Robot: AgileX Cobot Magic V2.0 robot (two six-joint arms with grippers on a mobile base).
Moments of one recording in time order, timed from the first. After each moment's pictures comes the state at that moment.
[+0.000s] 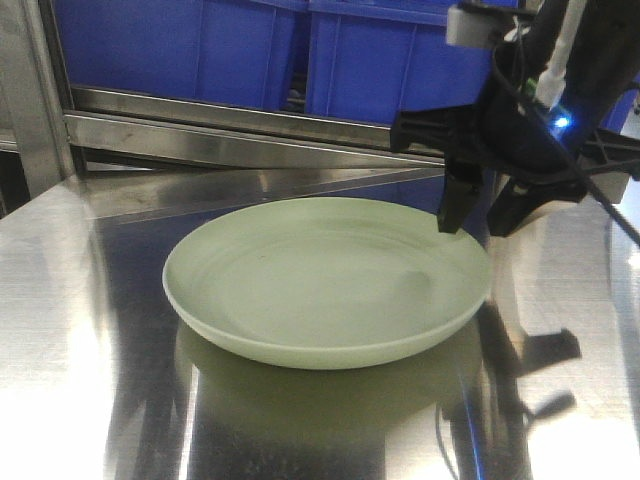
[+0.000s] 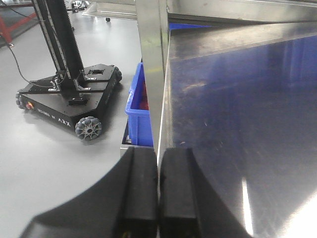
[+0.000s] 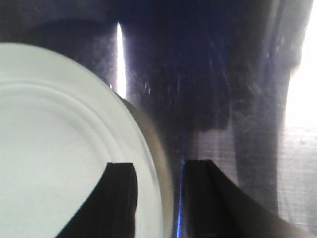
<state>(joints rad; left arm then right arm) -0.08 -0.01 0.00 0.28 0.35 -0.25 0.50 1.60 -0.97 -0.27 0.42 0.80</state>
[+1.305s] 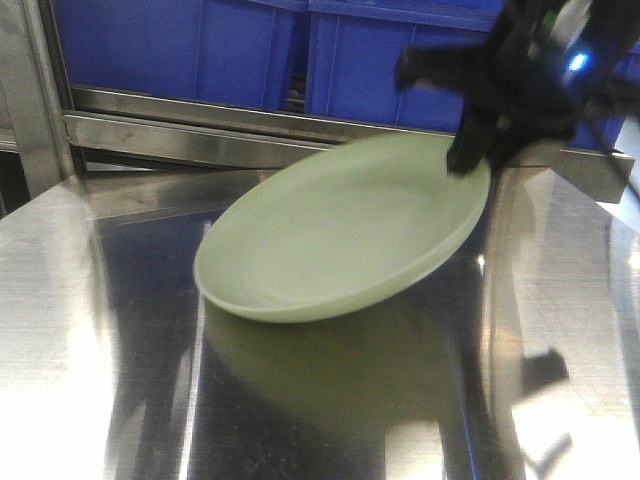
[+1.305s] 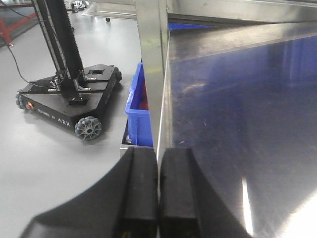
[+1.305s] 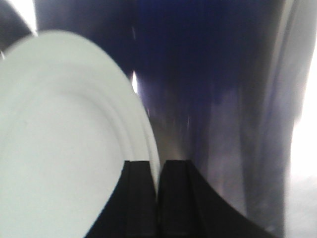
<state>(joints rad) -0.08 -0.01 0.00 0.28 0.35 -0.25 0.50 1.45 -0.98 -0.35 0.40 0.80</state>
